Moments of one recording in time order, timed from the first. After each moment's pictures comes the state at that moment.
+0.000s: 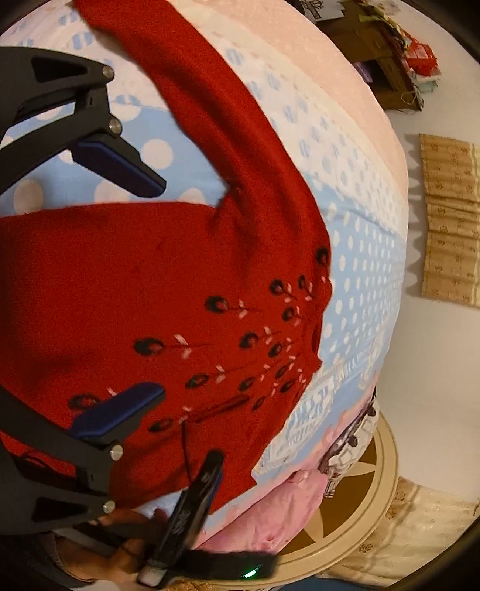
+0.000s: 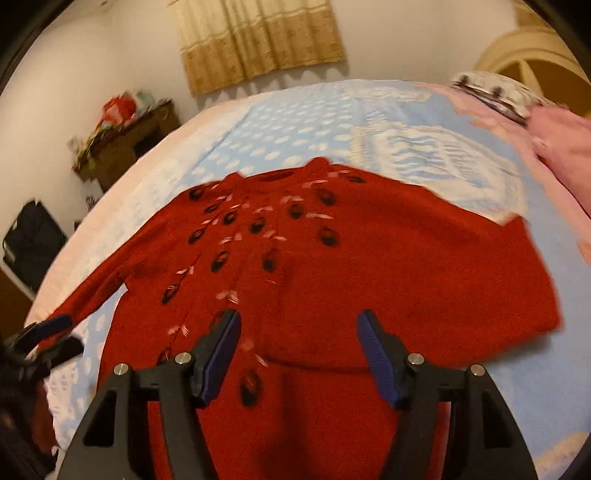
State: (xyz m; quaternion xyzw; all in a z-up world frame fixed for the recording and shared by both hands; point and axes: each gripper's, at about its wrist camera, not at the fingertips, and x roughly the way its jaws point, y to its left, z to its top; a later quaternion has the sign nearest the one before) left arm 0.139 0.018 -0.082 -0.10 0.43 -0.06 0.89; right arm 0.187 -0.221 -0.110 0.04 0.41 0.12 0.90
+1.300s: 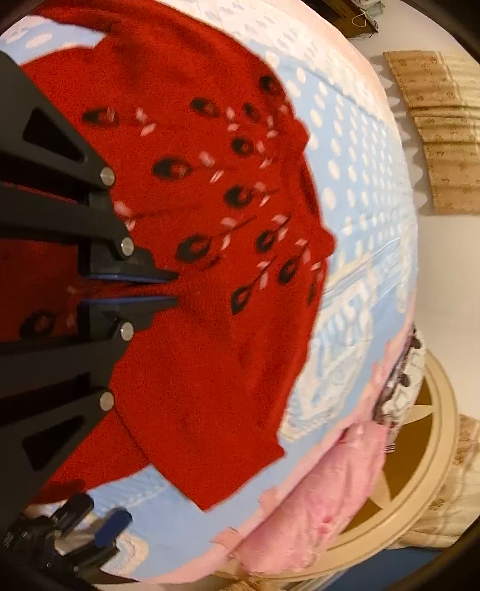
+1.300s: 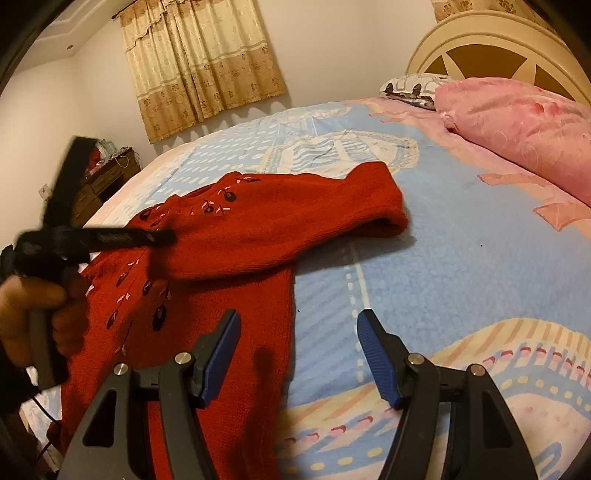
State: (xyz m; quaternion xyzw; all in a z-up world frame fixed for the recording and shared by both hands) left arm 0.243 -0.122 -0.097 -0.01 0.45 -0.15 0.88; right arm 0.111 -0.299 -0.140 0.08 0.36 0.05 0.93
